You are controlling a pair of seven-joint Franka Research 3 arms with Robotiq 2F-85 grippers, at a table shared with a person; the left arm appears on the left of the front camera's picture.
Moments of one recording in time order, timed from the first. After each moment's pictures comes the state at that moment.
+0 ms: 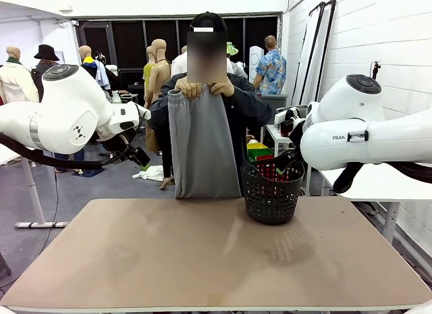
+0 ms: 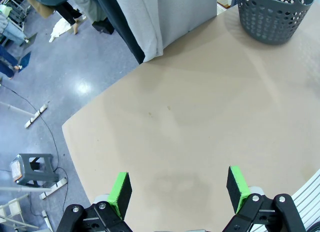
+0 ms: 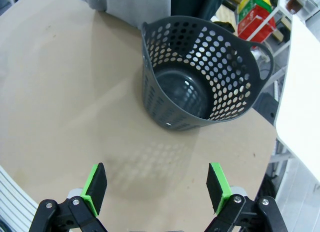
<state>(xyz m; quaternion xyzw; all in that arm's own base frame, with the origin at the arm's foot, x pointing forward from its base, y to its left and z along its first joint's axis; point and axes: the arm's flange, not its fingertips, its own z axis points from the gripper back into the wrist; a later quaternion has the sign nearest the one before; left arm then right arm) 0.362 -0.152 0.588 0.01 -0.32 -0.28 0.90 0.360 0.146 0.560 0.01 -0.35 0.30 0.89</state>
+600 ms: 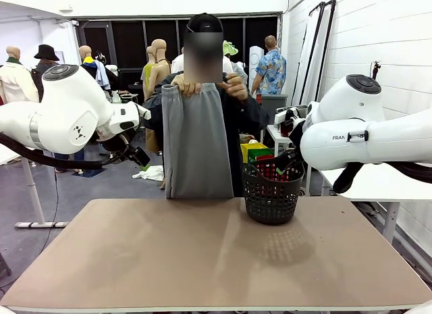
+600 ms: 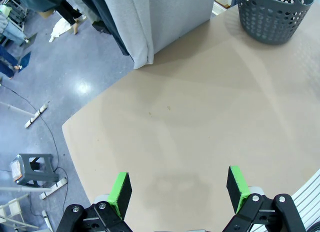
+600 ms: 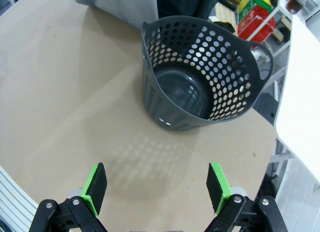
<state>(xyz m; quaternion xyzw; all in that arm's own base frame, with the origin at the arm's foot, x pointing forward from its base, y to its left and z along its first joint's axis) 0.362 -0.152 0.588 0.01 -0.32 -0.28 0.90 0.360 0.146 0.560 0.01 -0.35 0.30 0.89</state>
